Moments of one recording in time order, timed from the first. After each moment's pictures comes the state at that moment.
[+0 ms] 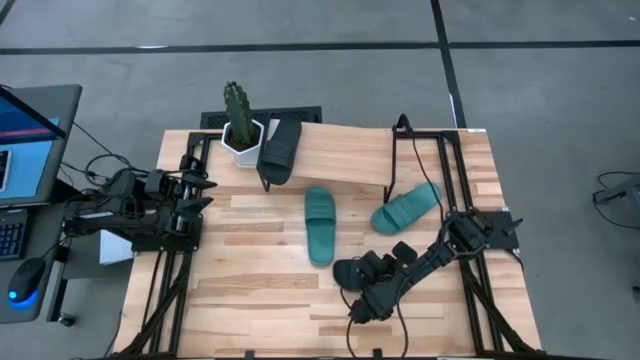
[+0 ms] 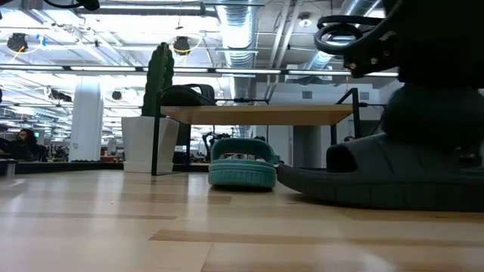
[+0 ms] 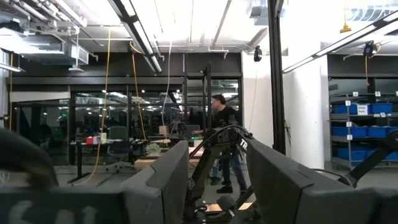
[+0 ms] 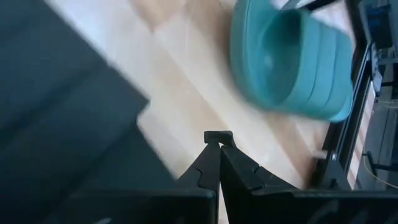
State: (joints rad) left arm 0.04 0.13 0.38 0.19 0.11 -0.04; right arm 0.62 2.20 1.58 -1.57 0.40 1.41
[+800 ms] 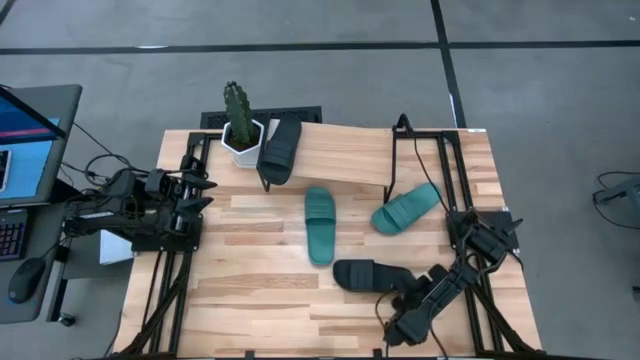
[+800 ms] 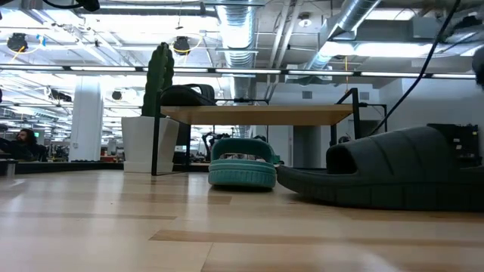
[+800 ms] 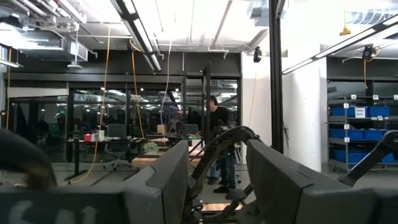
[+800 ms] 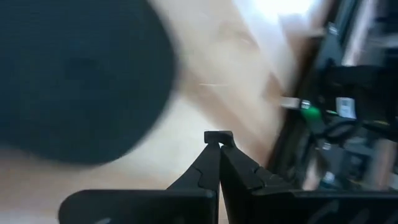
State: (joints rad) left arm 0.04 0.13 0.38 0.19 0.11 -0.06; right arm 0.83 2.16 1.42 -1.57 0.04 1.66
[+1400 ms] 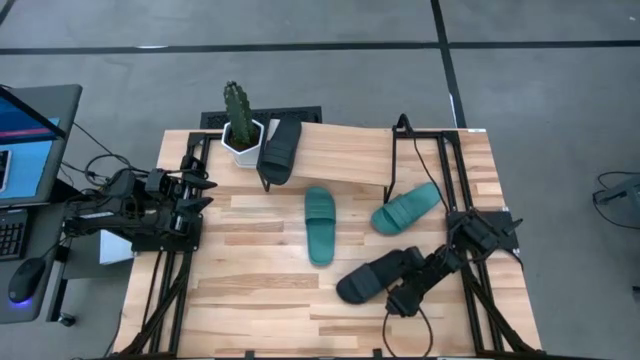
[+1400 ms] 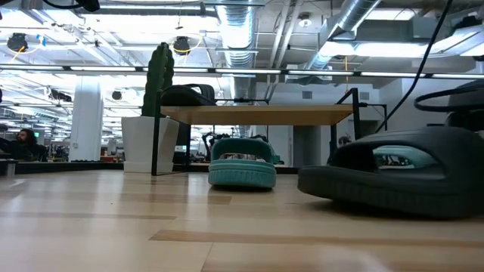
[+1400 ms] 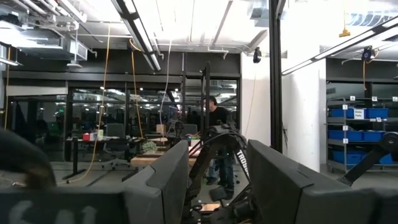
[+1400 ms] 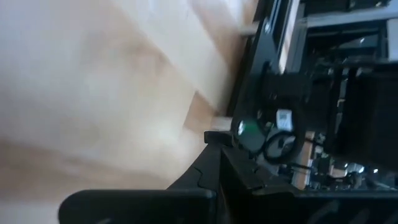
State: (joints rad) left arm 0.04 0.13 0.38 0.19 0.11 -0.07; right arm 0.68 2.16 1.14 -1.58 0.07 1.62
